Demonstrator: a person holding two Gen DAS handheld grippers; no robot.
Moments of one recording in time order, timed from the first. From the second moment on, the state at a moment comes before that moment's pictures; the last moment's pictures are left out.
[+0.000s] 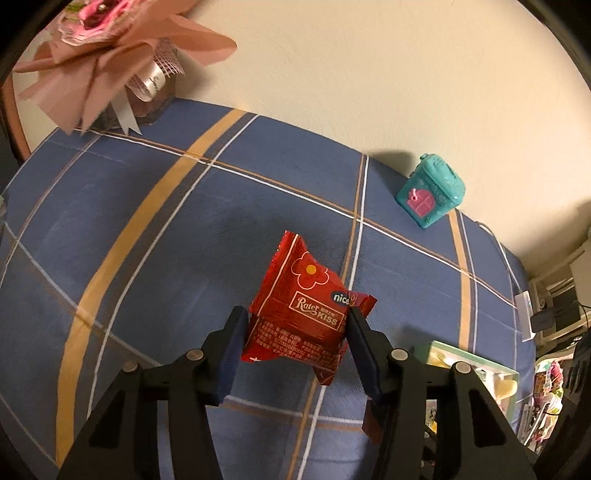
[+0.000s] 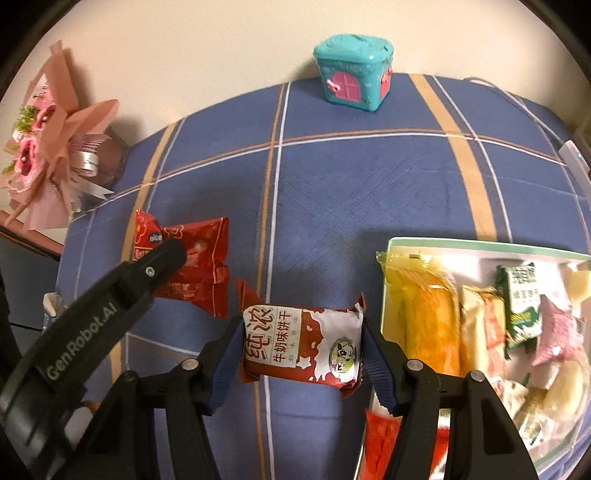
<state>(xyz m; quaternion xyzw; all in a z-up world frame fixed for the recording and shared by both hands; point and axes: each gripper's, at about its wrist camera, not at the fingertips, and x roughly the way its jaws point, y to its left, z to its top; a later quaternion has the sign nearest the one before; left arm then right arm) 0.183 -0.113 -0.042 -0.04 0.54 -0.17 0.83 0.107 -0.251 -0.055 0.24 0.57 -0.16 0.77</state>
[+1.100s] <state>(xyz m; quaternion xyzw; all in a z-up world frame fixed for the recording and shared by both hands) 0.051 -0.139 -0.001 0.00 0.54 -0.25 0.81 -0.034 -0.271 -0.003 0.25 0.55 -0.22 0.76</state>
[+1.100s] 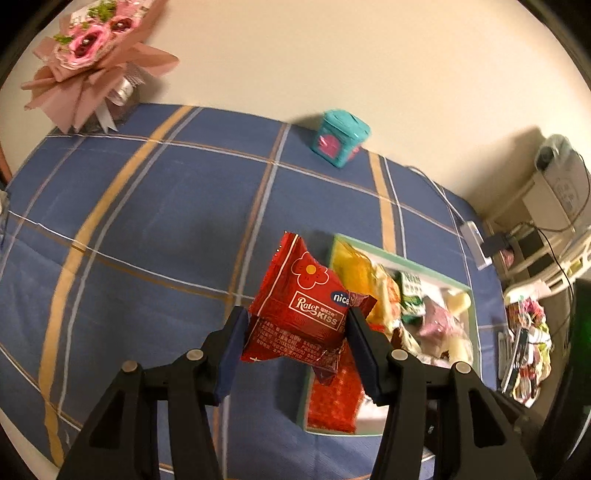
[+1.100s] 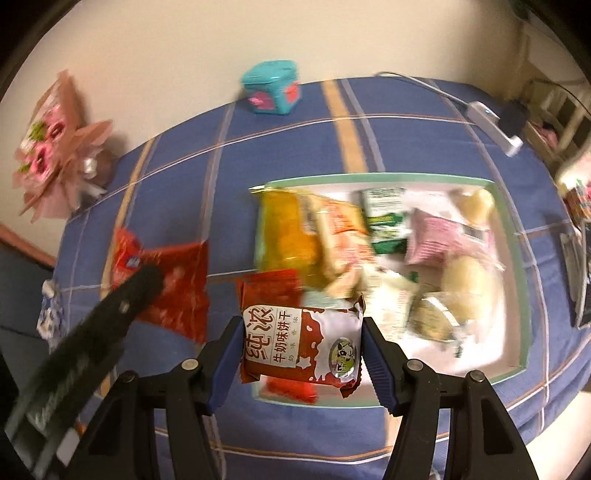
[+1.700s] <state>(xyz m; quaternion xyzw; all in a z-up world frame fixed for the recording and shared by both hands) 0.004 -0.219 -0.019 0.07 0.55 -0.33 0.76 -0.078 -0.353 0.002 0.31 0.51 -0.30 0.75</state>
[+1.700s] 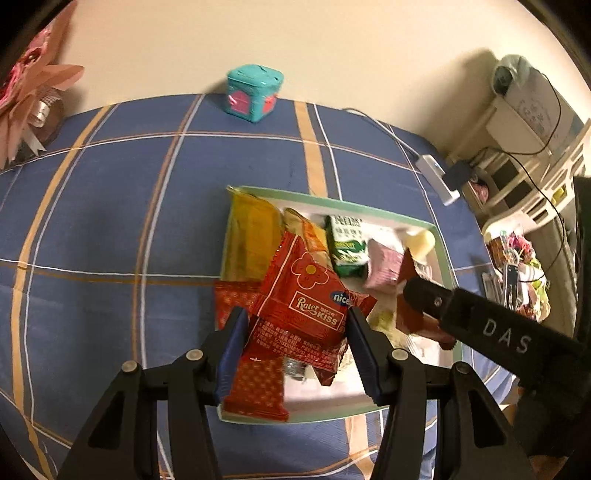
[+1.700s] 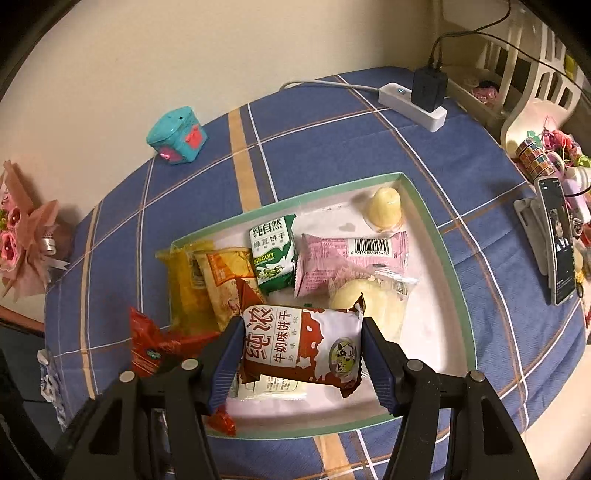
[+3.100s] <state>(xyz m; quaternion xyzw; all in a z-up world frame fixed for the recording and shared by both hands) 0.043 -0.137 -0.006 0.09 0.53 -0.17 0.82 -0.073 -0.313 0.004 0.26 0.53 -0.28 0.75</state>
